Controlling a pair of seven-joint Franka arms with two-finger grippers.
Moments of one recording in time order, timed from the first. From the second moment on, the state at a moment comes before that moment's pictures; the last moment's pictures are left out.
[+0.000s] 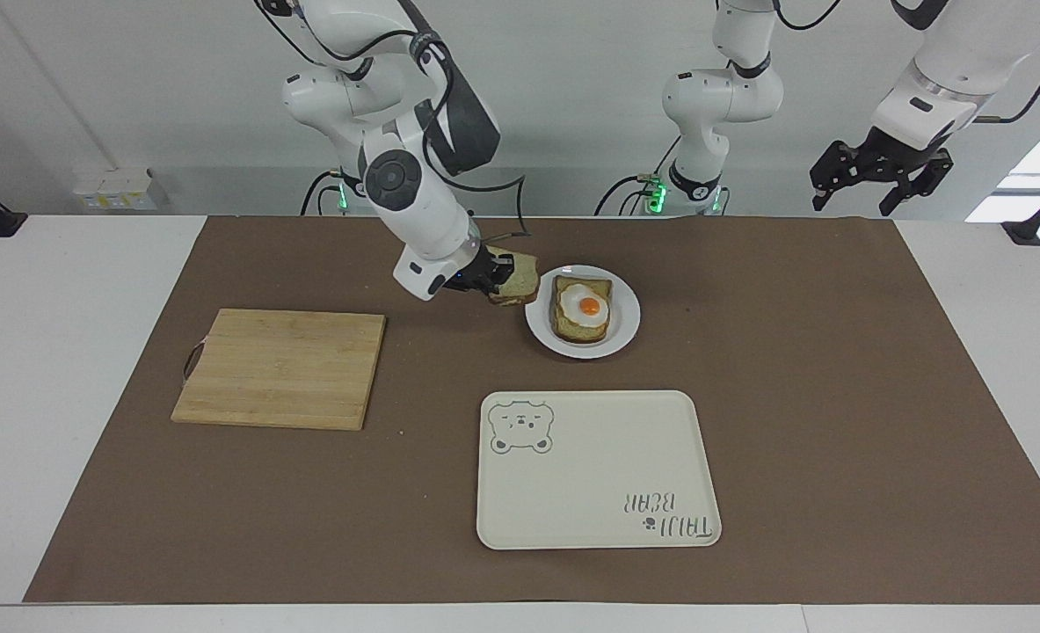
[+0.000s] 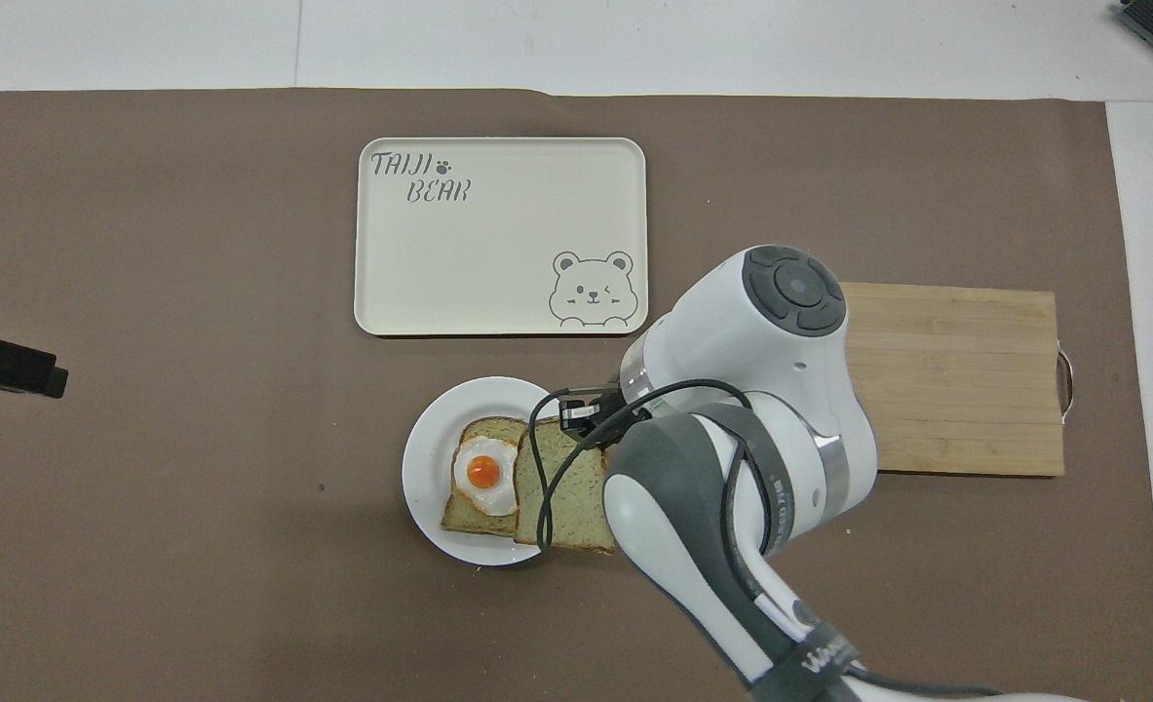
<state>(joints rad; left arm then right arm) -0.03 -0.09 -0.01 -1.59 -0.01 1.44 0.12 0.51 0.19 0.03 -1.84 0.41 1.97 0.33</state>
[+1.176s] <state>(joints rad) -0.03 -0.10 -0.01 -1.60 -0.01 1.44 0.12 0.59 0.29 0.06 -1.86 0.49 2.22 0.34</state>
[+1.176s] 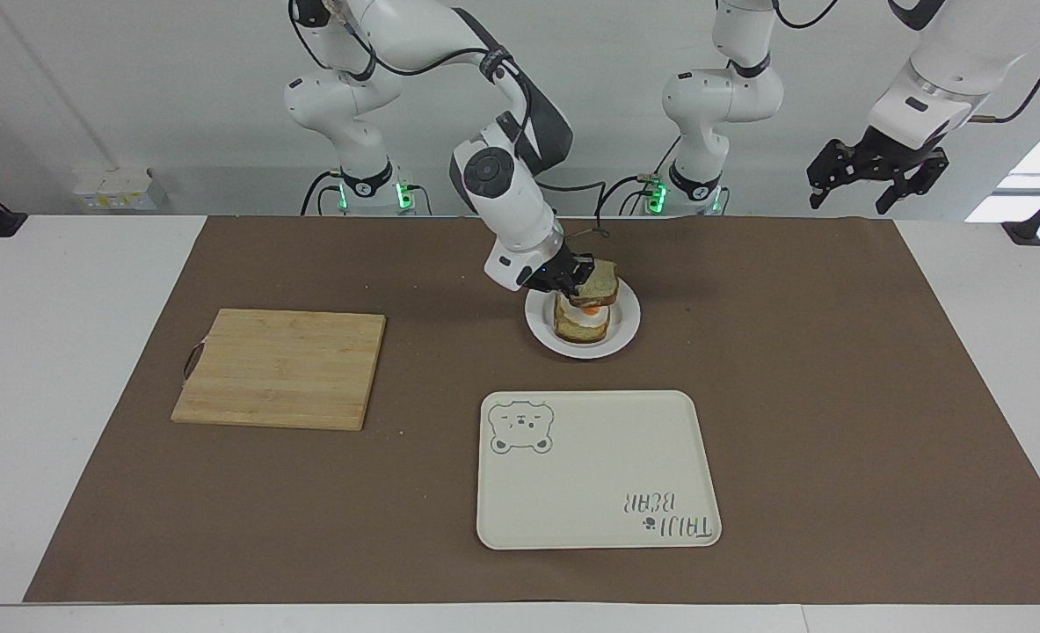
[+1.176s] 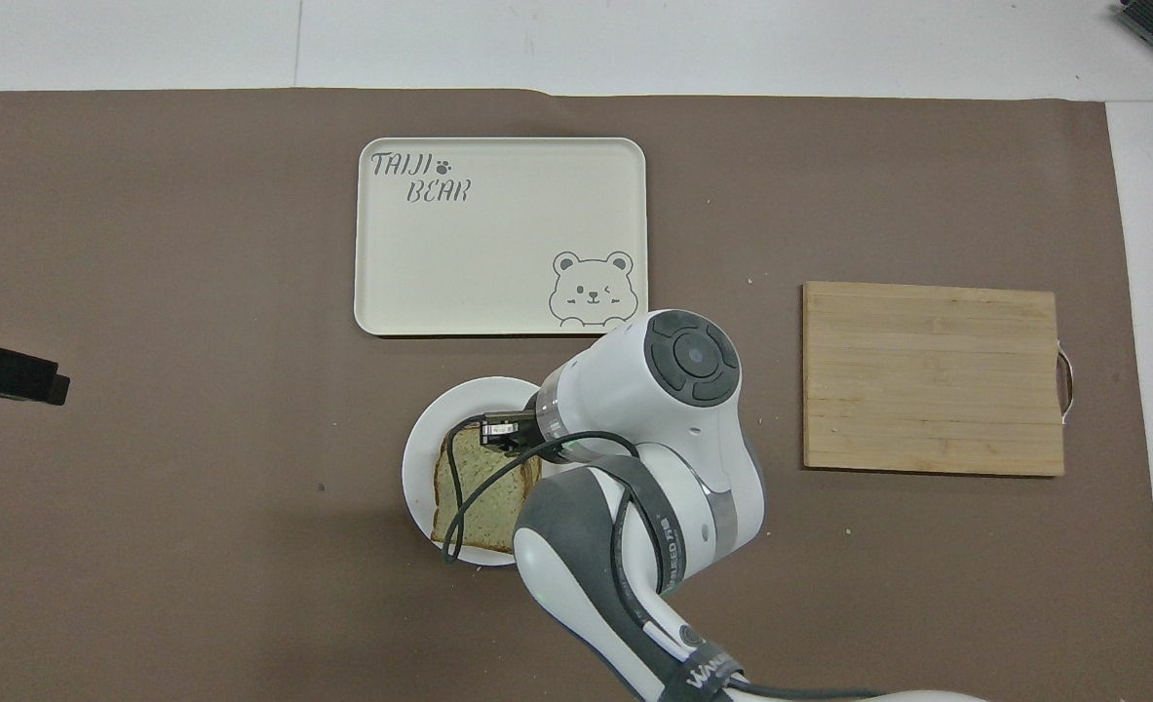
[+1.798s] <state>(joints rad) -0.03 -0.10 -0.01 -1.60 -0.01 1.44 0.12 0.61 0.30 0.05 -1.90 0.49 2.28 0.28</state>
